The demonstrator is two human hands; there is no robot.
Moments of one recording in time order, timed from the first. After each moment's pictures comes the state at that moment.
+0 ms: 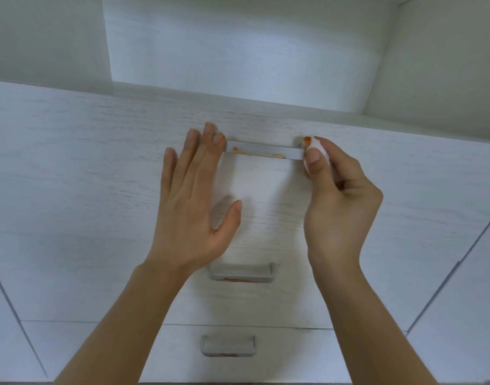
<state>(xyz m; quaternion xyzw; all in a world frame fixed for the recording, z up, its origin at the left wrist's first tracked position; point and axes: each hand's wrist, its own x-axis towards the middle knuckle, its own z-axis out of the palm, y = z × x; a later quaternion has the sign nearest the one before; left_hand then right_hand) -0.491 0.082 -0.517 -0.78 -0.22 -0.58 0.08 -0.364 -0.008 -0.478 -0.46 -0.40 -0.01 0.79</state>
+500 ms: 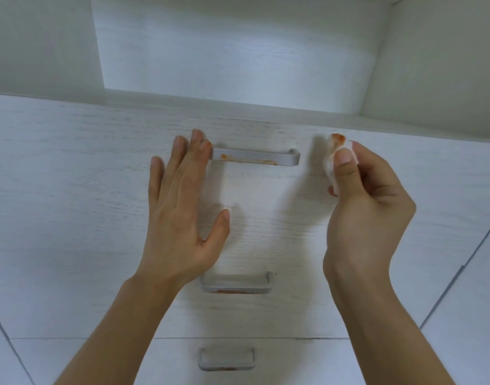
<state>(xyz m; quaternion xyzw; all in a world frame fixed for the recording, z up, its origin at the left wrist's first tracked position) -0.489 0.085 -0.518 -0.78 -0.21 -0.59 0.05 -0.348 -0.017 -0.471 -0.42 -0.36 0.01 0.83</state>
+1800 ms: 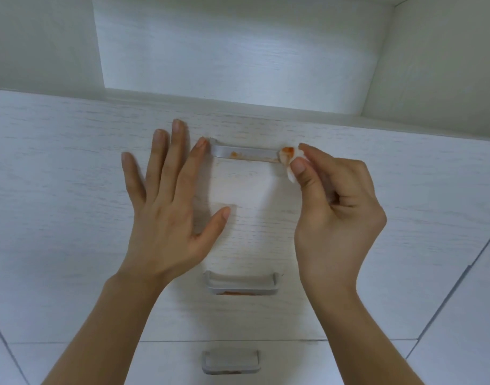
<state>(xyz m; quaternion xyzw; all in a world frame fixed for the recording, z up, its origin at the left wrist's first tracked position) -0.506 0.099 -0.517 -0.78 -0.28 -0.53 0.17 -0.372 0.002 -0.487 -0.44 -0.46 -0.20 0.74</state>
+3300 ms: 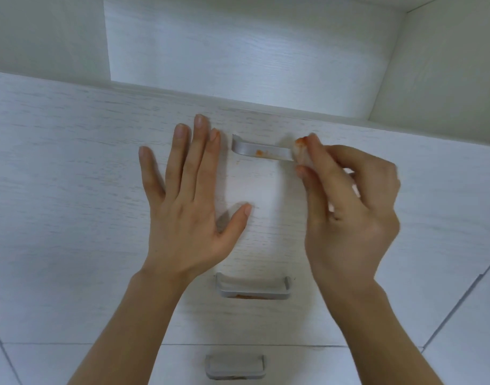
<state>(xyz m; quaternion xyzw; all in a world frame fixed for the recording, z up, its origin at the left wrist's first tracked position) -0.497 0.108 -0.521 -0.73 -0.30 -0.57 0.22 -0.364 0.013 -0.489 -0.43 -0.51 -0.50 0.55</state>
